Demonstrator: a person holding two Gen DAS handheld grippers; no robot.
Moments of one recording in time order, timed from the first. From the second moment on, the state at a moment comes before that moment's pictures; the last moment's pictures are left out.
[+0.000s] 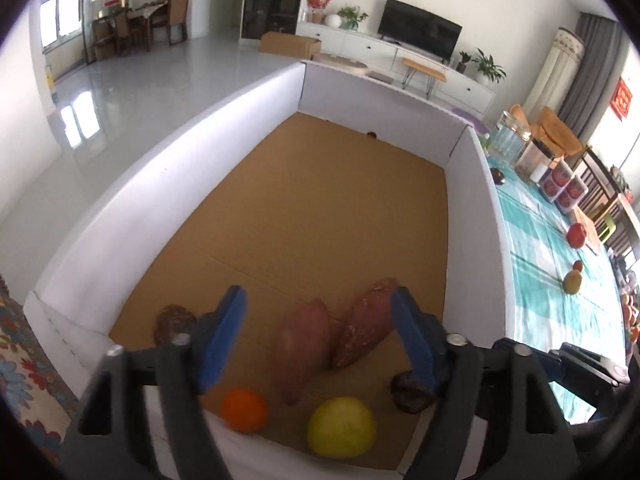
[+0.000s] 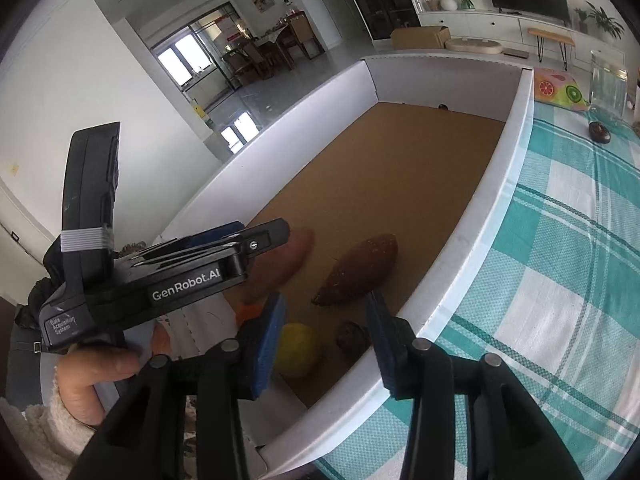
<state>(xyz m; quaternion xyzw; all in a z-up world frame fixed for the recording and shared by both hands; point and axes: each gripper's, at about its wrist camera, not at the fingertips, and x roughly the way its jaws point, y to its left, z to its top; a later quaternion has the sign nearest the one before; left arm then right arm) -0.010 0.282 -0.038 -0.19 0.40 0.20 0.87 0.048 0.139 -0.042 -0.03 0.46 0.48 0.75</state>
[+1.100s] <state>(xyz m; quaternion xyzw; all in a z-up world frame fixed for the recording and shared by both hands) 0.127 -0.007 -0.128 -0.01 0.44 -0.04 0.90 0.086 -0.235 -0.123 0.13 0.41 -0.04 0.90</state>
